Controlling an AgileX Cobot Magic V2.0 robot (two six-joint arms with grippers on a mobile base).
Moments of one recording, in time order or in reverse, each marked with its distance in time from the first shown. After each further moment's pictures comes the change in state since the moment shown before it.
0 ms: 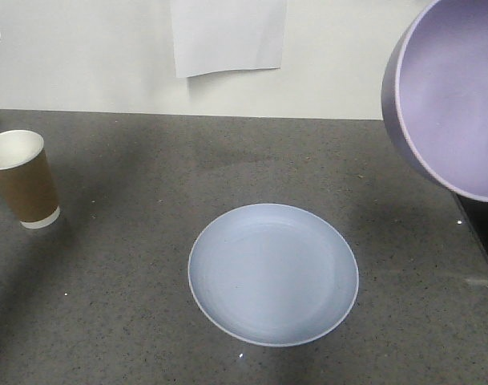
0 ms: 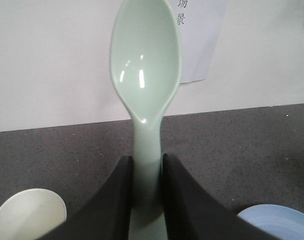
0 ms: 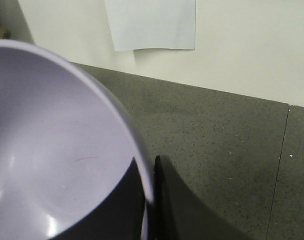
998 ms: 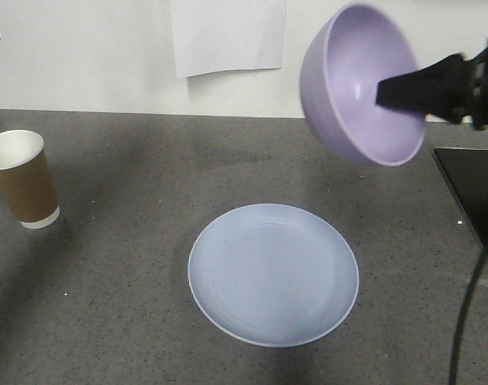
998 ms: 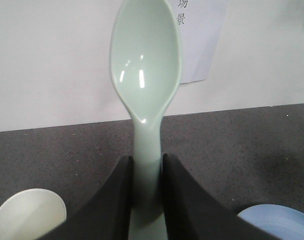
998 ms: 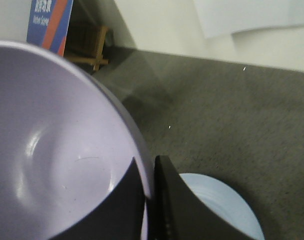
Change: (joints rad) left arm 0.000 0.000 0.000 0.000 0.000 0.000; right arm 0.073 0.474 -0.005 0.485 0.082 -0.368
